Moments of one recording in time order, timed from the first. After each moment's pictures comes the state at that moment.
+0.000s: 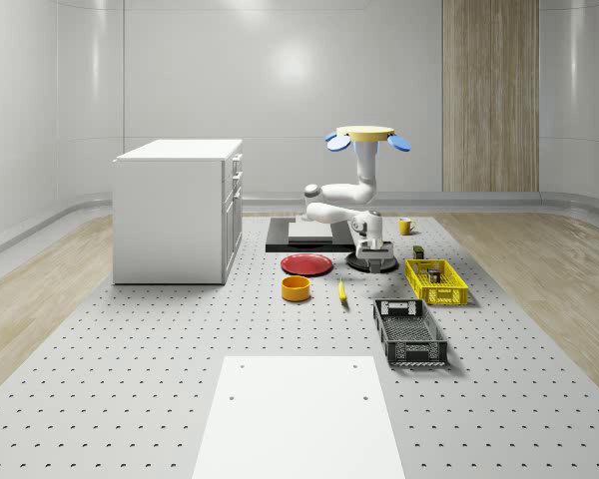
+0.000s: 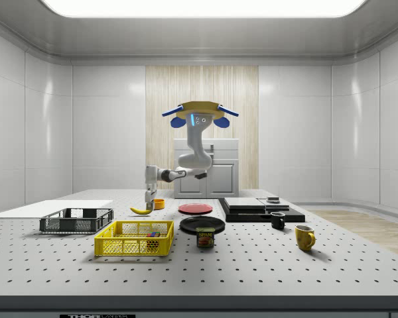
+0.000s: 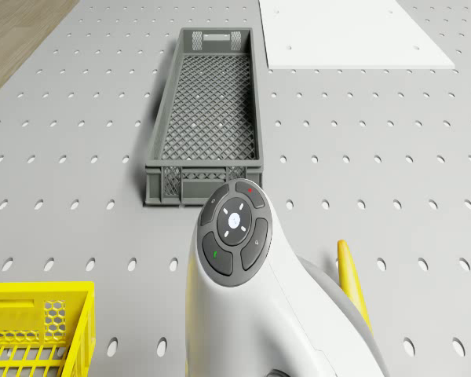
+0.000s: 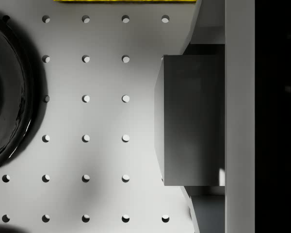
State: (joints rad) arm -1.21 -1.46 1.19 -2.79 -1.96 1.60 1.68
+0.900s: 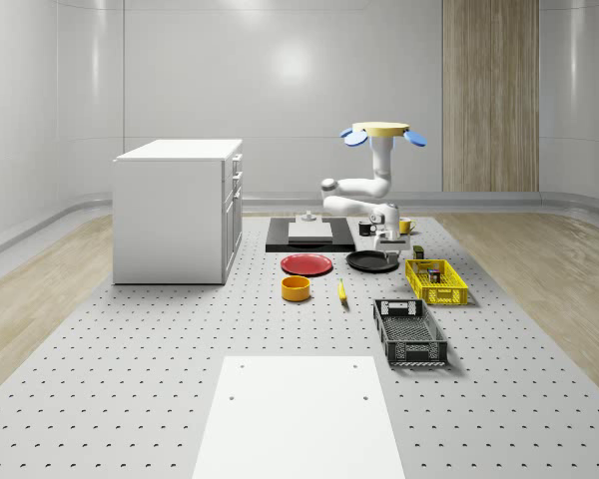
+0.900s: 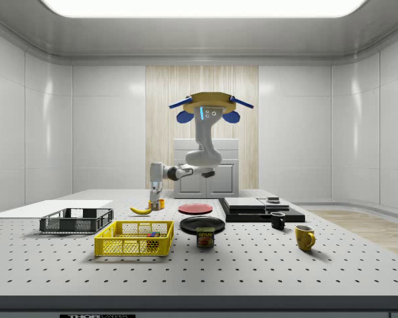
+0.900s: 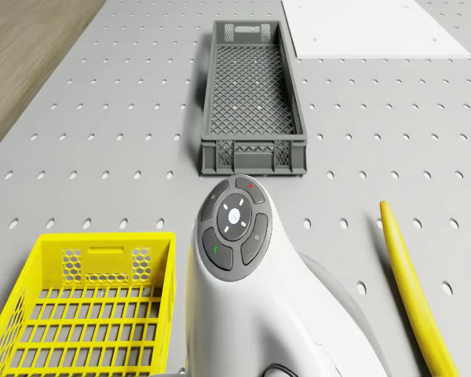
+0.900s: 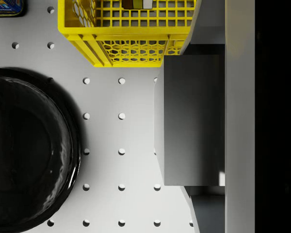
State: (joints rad) arm -1.22 -1.47 1.20 -2.79 -1.95 1.60 1.68
